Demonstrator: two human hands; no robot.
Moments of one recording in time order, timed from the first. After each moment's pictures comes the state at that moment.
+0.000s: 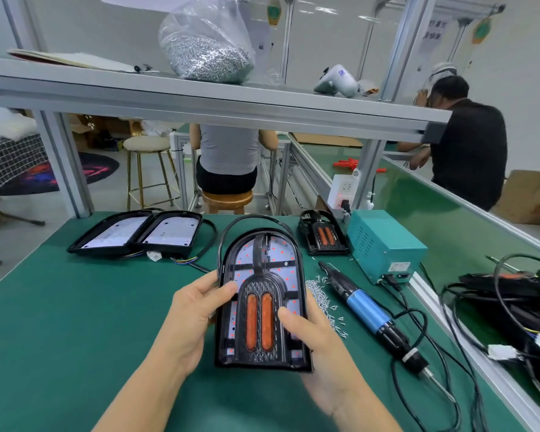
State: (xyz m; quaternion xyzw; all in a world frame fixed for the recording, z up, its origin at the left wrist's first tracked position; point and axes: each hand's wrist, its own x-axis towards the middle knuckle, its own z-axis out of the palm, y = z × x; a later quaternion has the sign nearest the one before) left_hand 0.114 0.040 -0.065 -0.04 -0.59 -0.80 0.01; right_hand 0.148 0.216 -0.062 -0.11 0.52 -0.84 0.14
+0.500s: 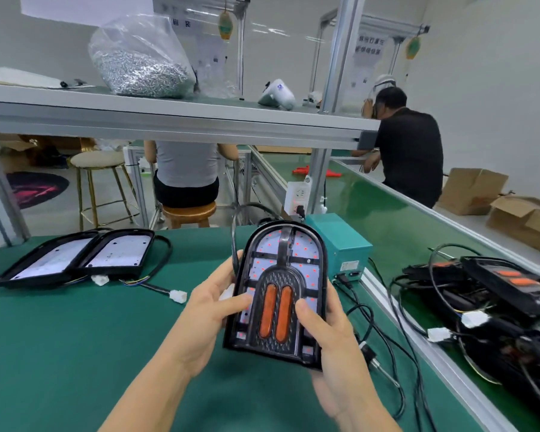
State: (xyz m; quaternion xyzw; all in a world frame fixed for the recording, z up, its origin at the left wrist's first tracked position) left_hand 0.106 0.106 -0.037 -0.22 -0.61 -0.76 -0.07; right_hand 0.166 0.270 -0.043 -0.05 0.50 -0.86 -0.06
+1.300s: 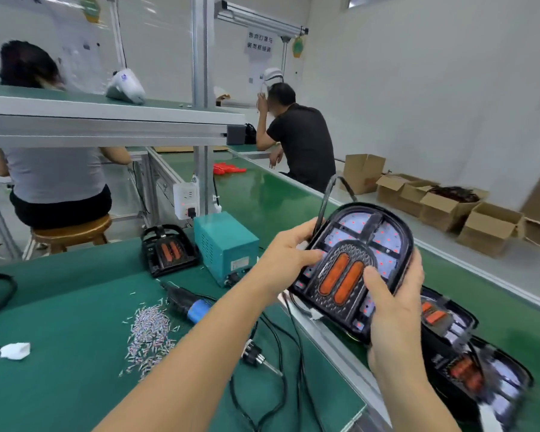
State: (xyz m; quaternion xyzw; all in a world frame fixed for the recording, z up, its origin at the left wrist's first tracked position) left_hand 0.095 0.368 0.024 -0.39 -0.62 -0.66 -0.20; right_hand 0.218 0.461 -0.013 0.18 0.58 -0.65 -0.47
